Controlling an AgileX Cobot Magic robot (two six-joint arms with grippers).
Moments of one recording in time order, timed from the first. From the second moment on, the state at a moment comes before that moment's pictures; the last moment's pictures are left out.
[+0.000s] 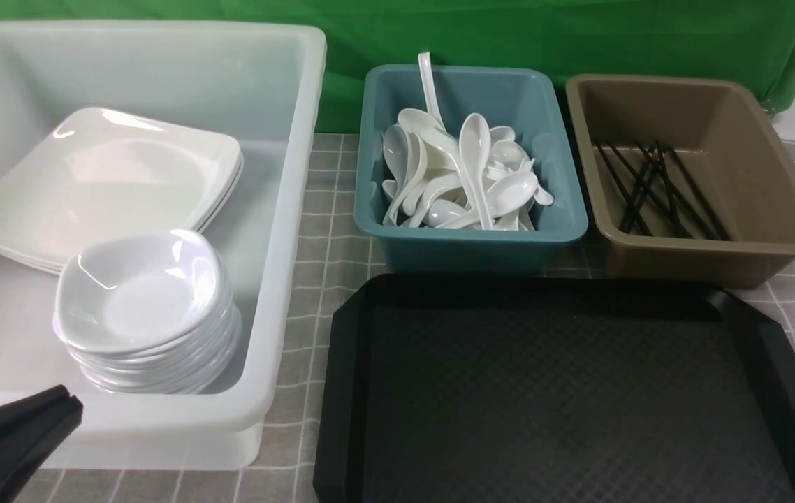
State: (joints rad) right arm 0.02 0.00 0.01 0.16 0.25 -0.20; left arm -0.44 0.20 -0.33 -0.36 0.37 0.66
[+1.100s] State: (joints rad) right arm 0.02 0.00 0.01 0.16 0.25 -0.20; left arm -0.18 0.10 -0.15 -0.18 -0.05 0.37
